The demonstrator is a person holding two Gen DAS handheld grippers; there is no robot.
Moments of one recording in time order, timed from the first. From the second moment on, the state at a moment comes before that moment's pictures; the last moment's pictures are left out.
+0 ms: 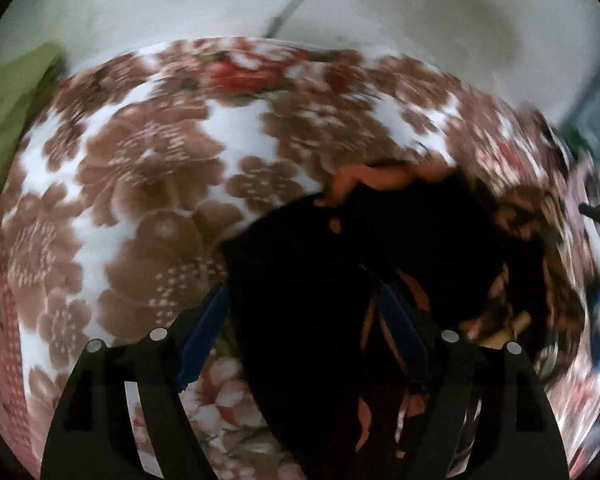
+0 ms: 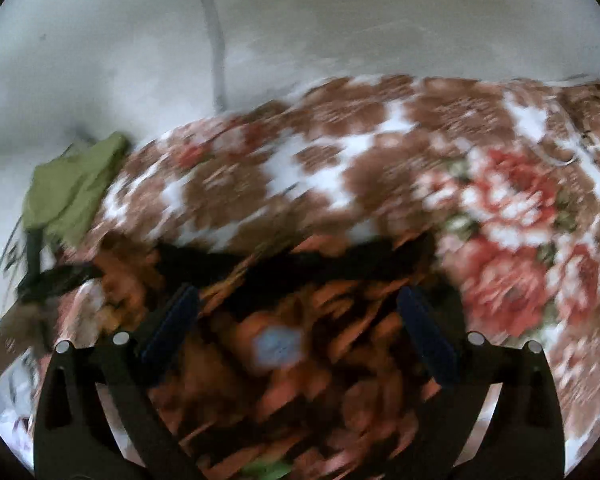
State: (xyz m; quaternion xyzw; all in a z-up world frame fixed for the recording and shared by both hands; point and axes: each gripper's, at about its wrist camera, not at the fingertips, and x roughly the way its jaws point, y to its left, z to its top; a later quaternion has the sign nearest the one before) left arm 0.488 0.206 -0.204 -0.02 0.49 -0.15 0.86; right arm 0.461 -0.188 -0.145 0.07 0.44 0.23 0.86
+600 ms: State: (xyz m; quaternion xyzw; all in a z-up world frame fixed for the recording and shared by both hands) left arm 0.512 0.152 -0.213 0.02 0.48 -0.24 0.84; right arm 0.382 0.005 -0.199 -0.15 0.42 0.27 0.85
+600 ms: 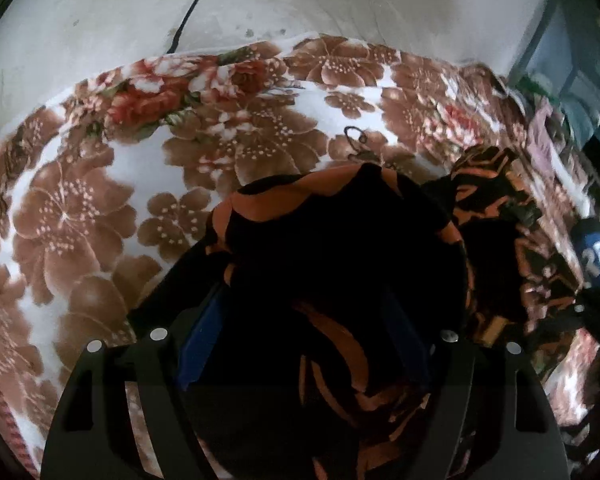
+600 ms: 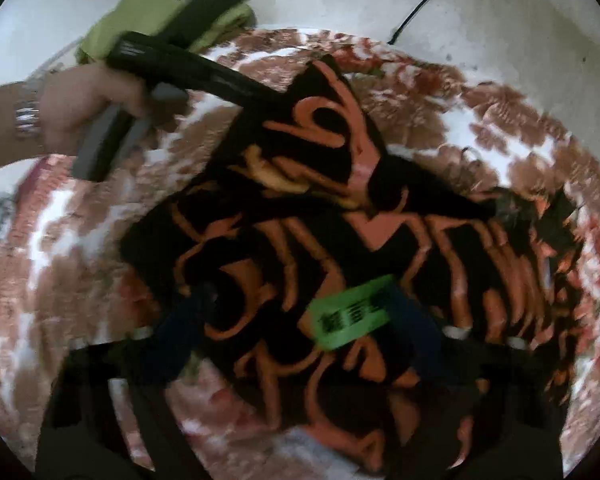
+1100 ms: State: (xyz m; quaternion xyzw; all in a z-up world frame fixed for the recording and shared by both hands) left arm 0.505 0.171 -0.223 -0.03 0.47 -0.24 0.85; right arm 0.438 -0.017 -0.219 -0.13 0.44 0.27 0.84
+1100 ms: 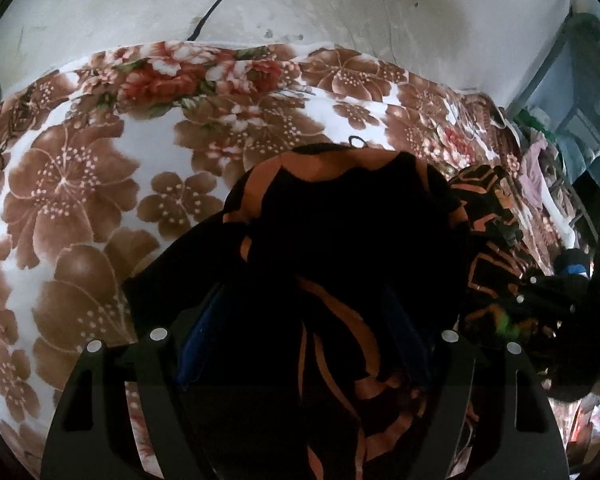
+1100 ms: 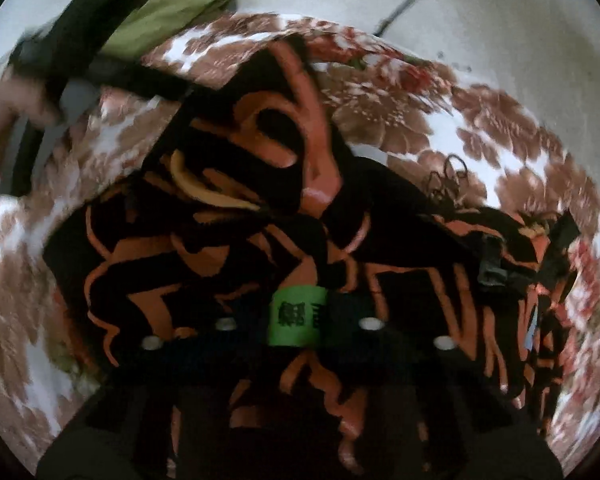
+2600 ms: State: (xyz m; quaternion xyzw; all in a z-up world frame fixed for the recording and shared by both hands) left arm 0.534 0.132 -0.234 0.02 0.46 -0.36 0.82; right arm 0.483 -0.215 -0.199 -0.03 0.47 0.09 0.88
